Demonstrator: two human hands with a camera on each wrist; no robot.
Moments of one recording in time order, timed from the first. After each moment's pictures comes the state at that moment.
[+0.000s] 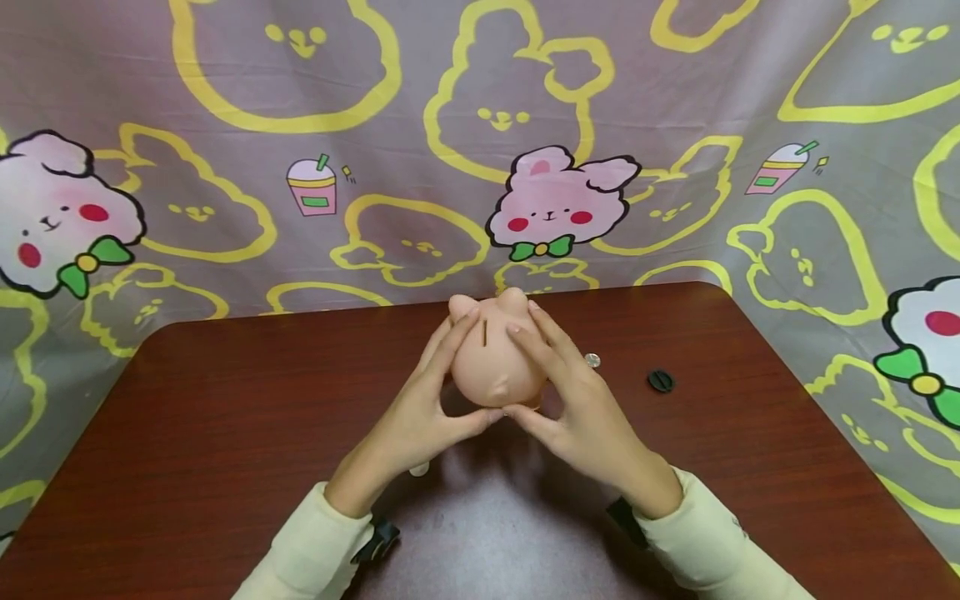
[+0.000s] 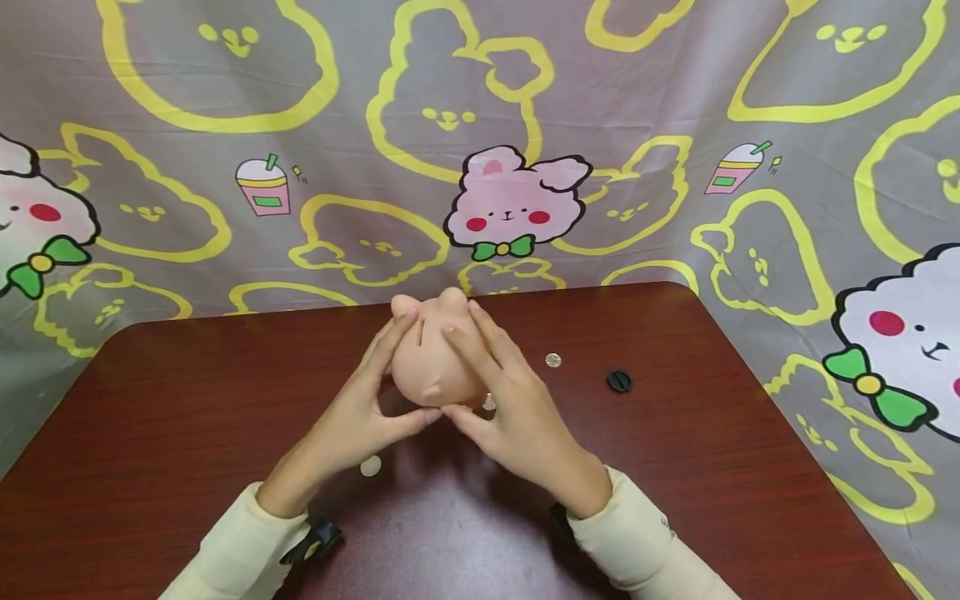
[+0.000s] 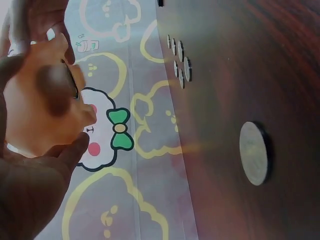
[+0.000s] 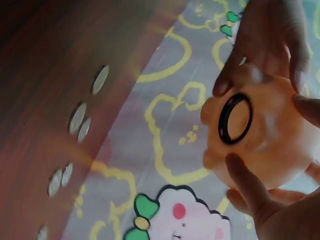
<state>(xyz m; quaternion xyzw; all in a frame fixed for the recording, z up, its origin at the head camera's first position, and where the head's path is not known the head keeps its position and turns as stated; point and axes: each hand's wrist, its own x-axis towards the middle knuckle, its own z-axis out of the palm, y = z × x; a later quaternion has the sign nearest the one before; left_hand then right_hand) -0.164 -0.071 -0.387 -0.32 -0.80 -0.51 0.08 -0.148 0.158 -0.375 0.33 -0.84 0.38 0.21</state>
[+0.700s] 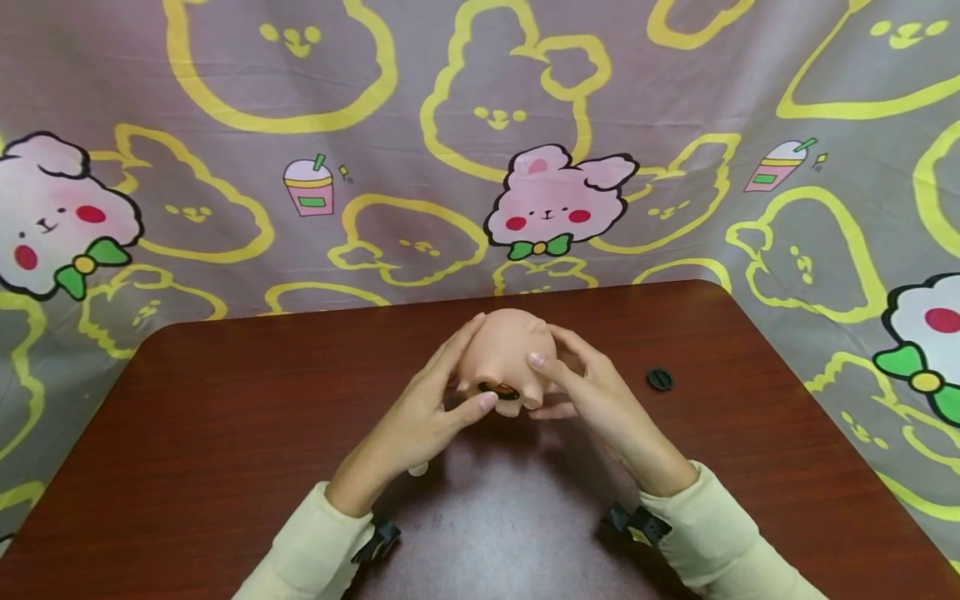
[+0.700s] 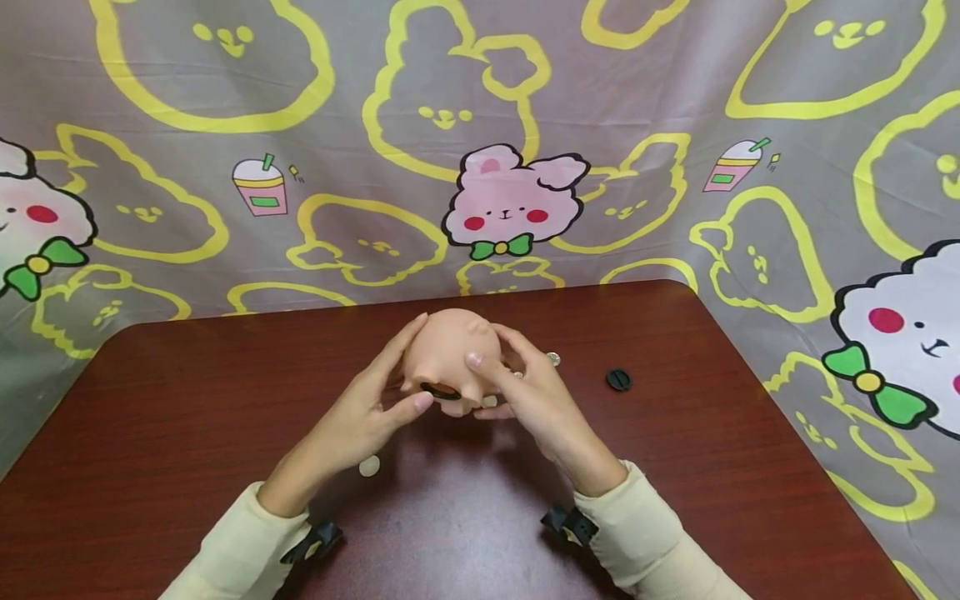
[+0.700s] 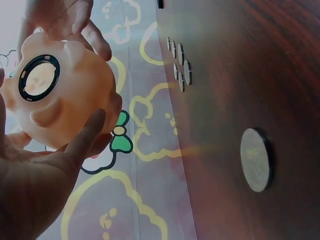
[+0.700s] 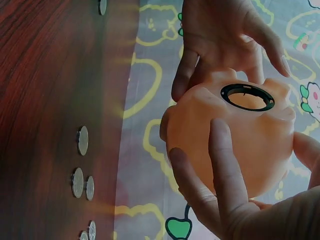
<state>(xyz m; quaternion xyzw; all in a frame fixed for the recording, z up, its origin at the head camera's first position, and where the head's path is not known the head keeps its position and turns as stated) -0.163 -0.070 -0.388 -0.29 -0.80 -0.52 0.00 -0.160 0.169 -0.365 0.07 -0.71 0.69 -0.12</state>
